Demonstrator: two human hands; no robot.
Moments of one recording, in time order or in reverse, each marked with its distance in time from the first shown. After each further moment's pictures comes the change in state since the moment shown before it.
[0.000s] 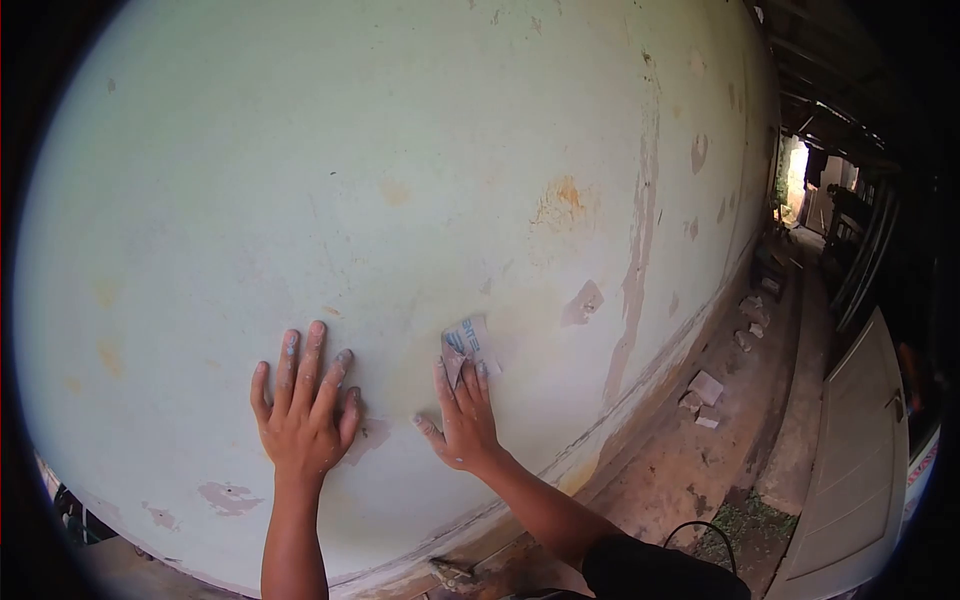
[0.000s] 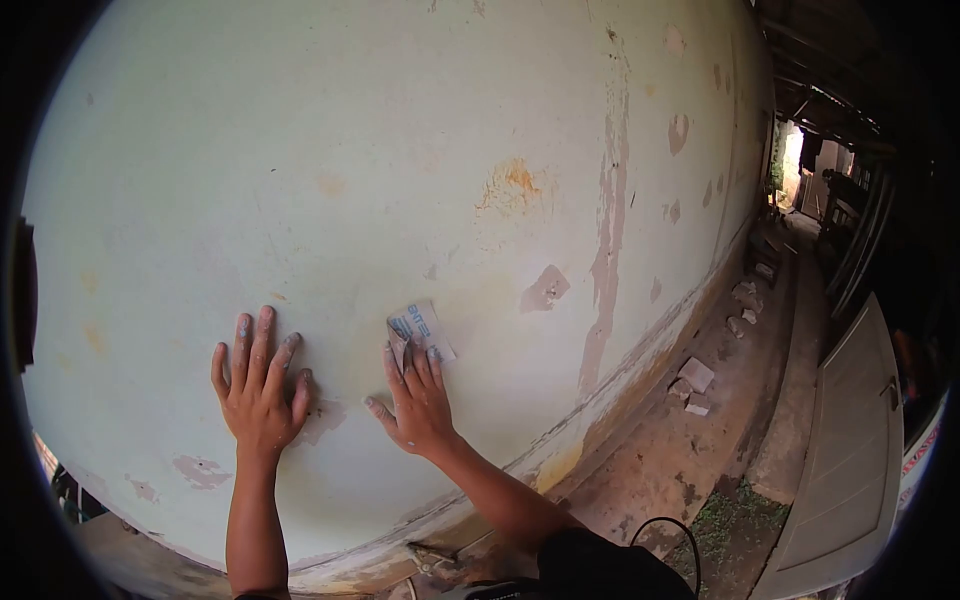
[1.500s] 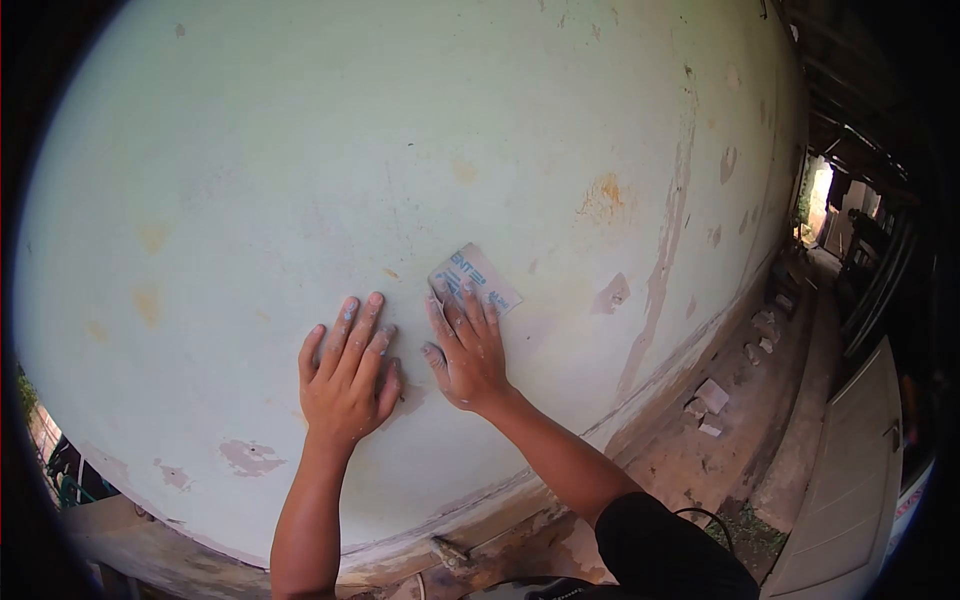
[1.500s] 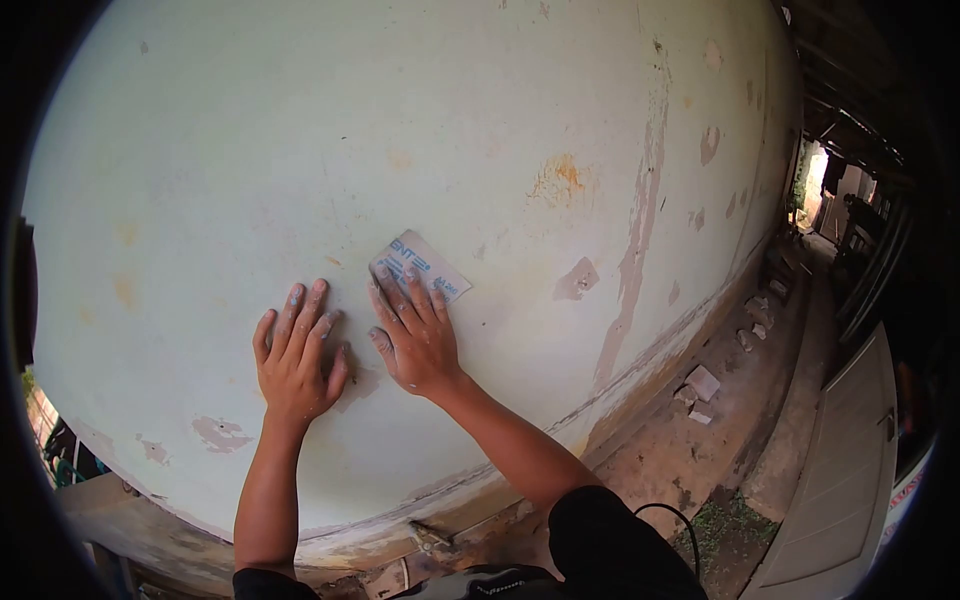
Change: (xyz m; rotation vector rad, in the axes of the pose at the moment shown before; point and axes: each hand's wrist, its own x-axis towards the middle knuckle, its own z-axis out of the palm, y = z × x) left_hand -0.007 -0.008 -0.002 -0.155 0.043 0.020; right_hand 0.077 -0.027 -0.016 -0.078 0.136 -0.186
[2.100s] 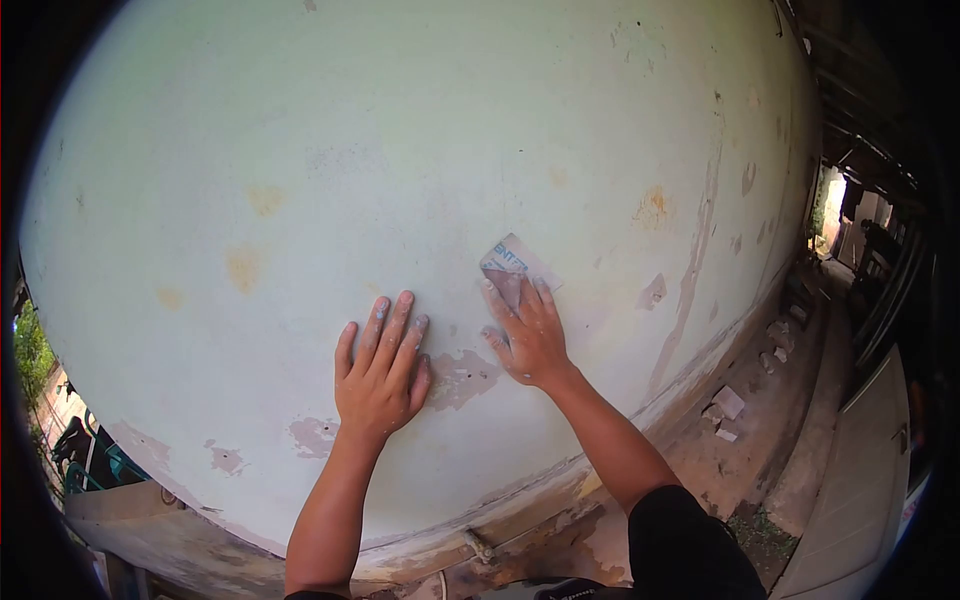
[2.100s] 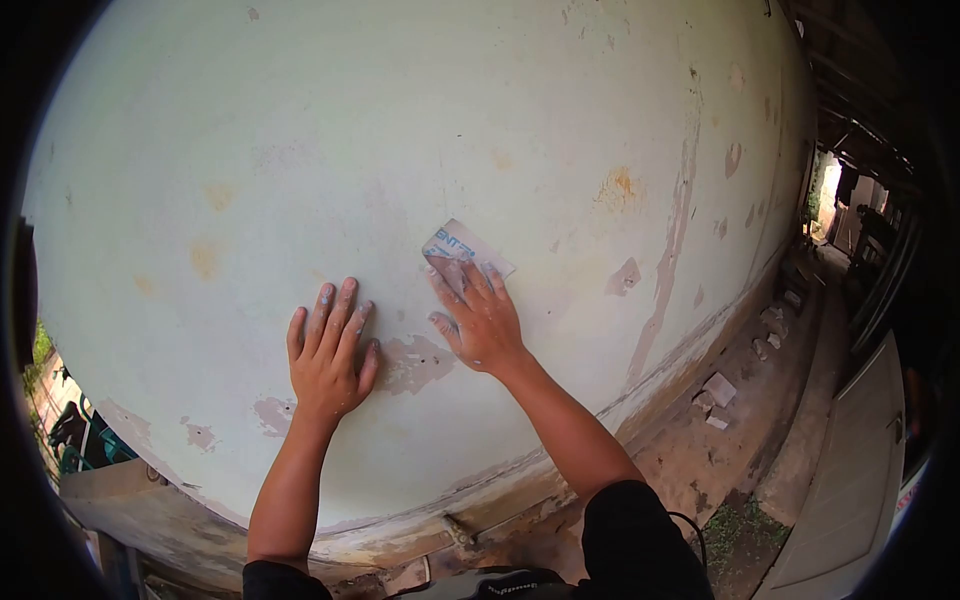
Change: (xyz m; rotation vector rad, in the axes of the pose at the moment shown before) left_hand -0.037 -0.057 -0.036 0.012 0.001 -0.016; right_hand 0.021 -0.029 -0.010 -0.155 -0.158 -0.067
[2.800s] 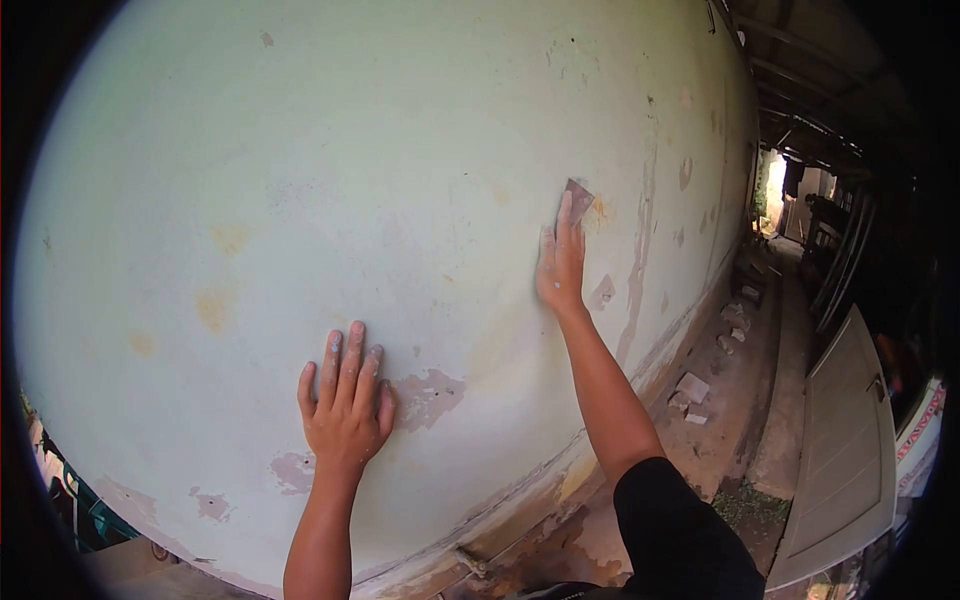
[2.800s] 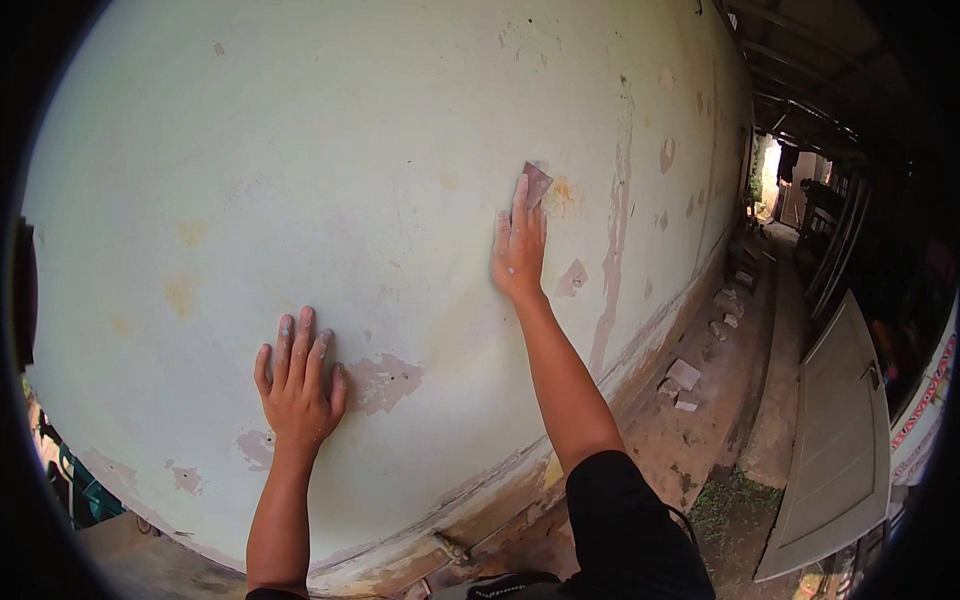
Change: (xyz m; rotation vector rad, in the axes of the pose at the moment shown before) left_hand -0.003 -0.002 -0.006 0.010 0.041 -0.032; right_hand 0.062 0.099 -0.053 0.048 0.338 0.346
